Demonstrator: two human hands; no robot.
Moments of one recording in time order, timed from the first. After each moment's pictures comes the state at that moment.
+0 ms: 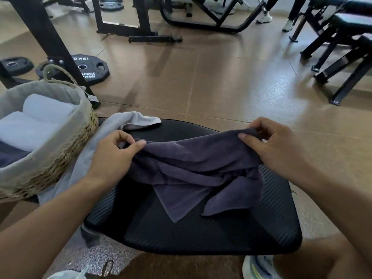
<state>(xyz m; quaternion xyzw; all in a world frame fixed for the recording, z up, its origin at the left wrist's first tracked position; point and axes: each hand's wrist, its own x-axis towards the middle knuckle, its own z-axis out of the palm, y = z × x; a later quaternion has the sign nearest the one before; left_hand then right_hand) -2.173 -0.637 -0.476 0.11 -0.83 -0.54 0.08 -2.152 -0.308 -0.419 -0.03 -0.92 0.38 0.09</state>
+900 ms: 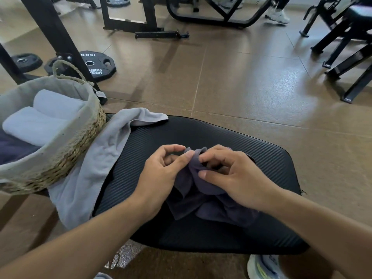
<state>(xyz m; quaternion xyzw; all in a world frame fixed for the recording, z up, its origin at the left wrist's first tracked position) -2.119 -0.565 -0.469 0.08 -0.64 -0.76 -0.09 -2.119 -0.378 -0.447 0.13 -0.84 0.52 -0.09</state>
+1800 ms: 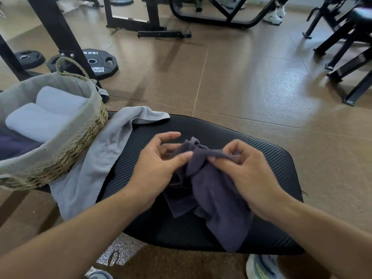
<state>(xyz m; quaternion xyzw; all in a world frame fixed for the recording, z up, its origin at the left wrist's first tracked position) -2.131 -0.574 -0.465 0.05 -0.67 -0.74 -0.05 -2.106 -0.387 -0.436 -0.03 -0.73 0.68 -0.04</state>
